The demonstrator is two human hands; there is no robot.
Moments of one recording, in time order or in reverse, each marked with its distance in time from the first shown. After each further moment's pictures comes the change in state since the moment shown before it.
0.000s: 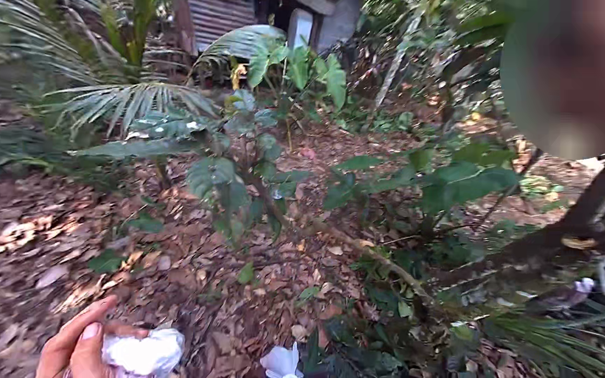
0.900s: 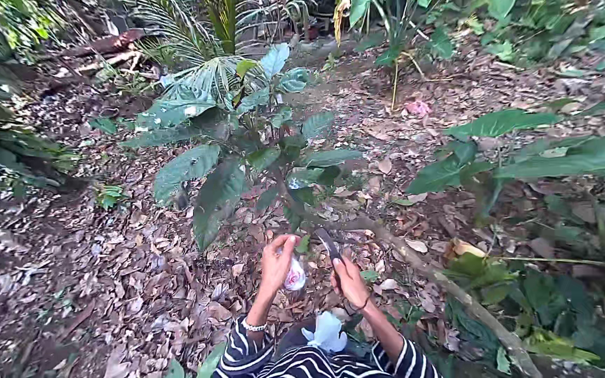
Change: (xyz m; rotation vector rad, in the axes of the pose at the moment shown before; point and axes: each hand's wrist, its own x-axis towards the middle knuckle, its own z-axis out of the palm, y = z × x) left_hand -0.054 -0.124 0.277 0.534 -0.313 -0.467; right_hand -0.216 -0.238 0.340 1.912 -0.997 0.709
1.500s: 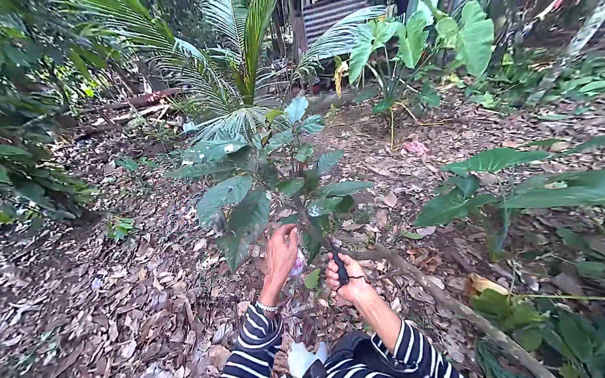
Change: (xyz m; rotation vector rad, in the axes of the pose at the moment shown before) left_hand 0.078 -0.009 -0.034 0.451 0.088 0.075; right_hand 0.058 -0.058 0.045 1.007 0.030 0.344
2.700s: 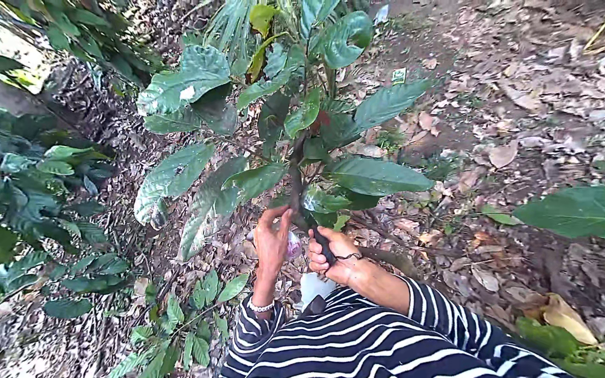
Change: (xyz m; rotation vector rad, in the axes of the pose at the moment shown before) left_hand 0.020 0.029 0.064 0.089 0.342 -0.427; right_hand 0.077 -0.110 0.045 -0.253 -0.134 0.720
